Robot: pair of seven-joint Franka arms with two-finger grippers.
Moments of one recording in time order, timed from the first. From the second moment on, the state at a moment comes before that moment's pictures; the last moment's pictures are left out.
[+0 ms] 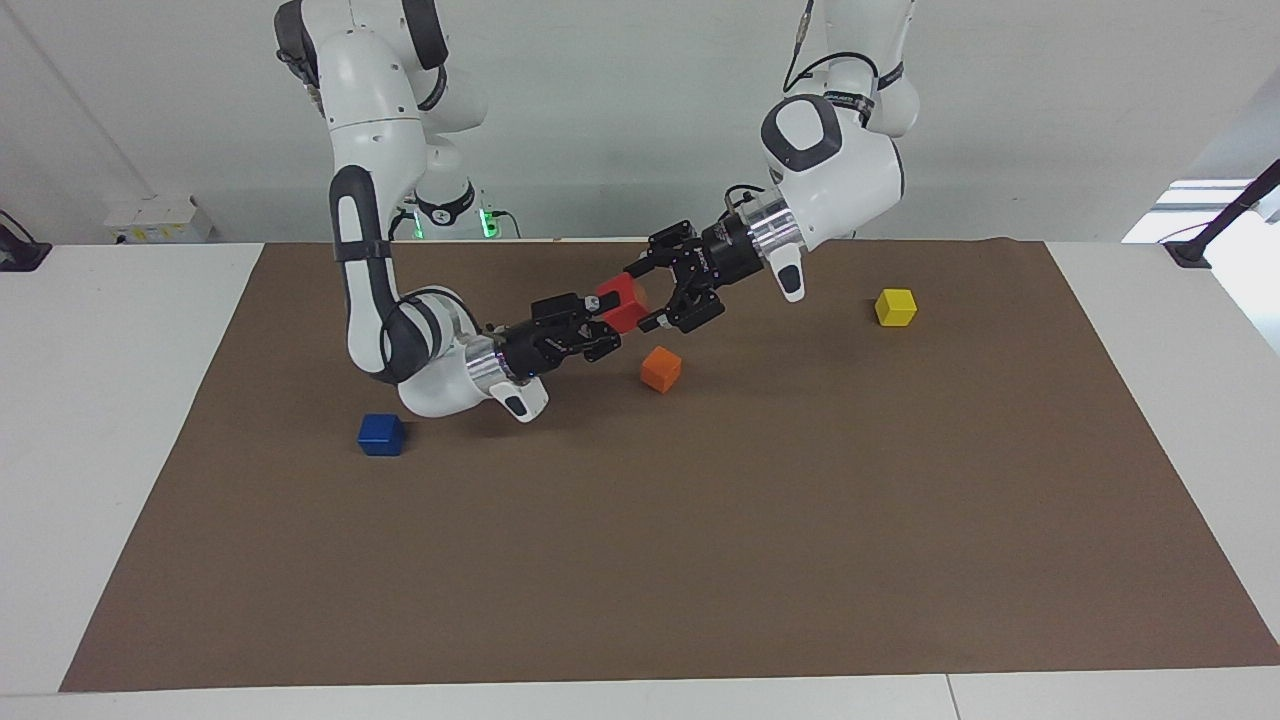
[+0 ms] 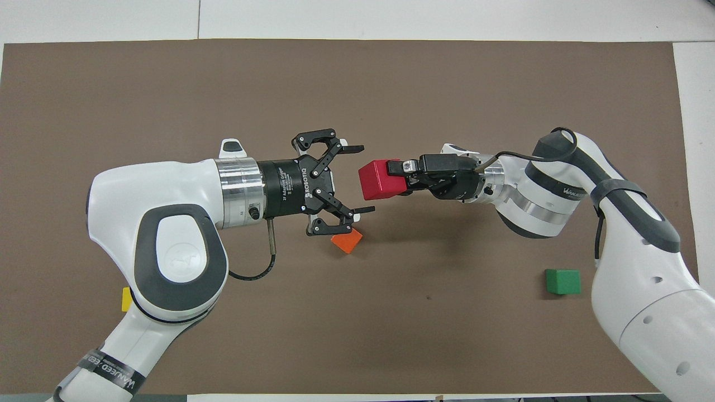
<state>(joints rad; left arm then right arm) -0.23 0.01 -0.27 -2.00 -1.32 2.29 -1.29 0.11 0.48 0.08 -1.98 1.99 1.29 -0.74</state>
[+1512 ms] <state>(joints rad) 0.18 0.13 -0.26 -1.56 -0.02 1.46 -0.06 -0.03 0.11 0.04 -1.73 0.77 1.79 0.09</state>
